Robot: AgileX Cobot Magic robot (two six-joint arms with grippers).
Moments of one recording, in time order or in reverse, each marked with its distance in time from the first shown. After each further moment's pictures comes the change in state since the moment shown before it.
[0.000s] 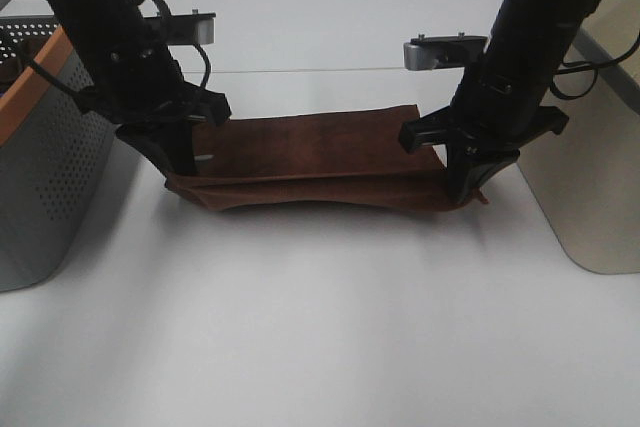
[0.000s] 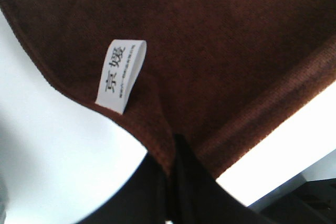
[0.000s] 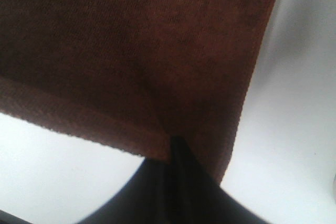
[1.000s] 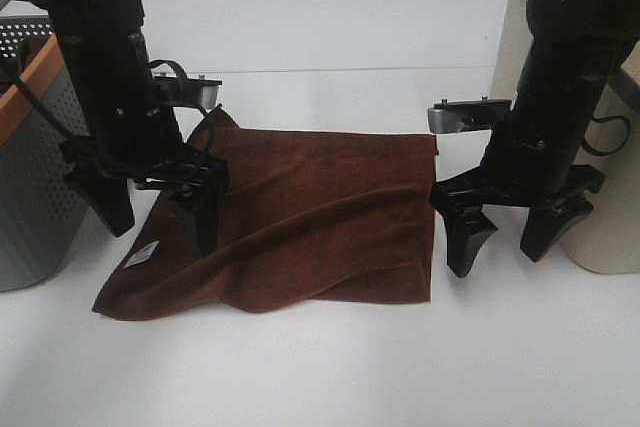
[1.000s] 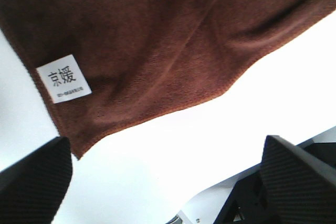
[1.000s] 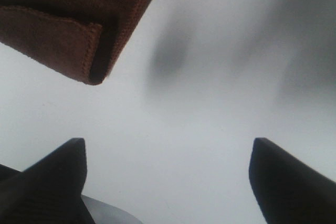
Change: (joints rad) left arm -0.060 -0.007 0.120 0.046 0.040 -0.089; right arm -0.022 -0.015 0.153 0.025 0.037 -0.027
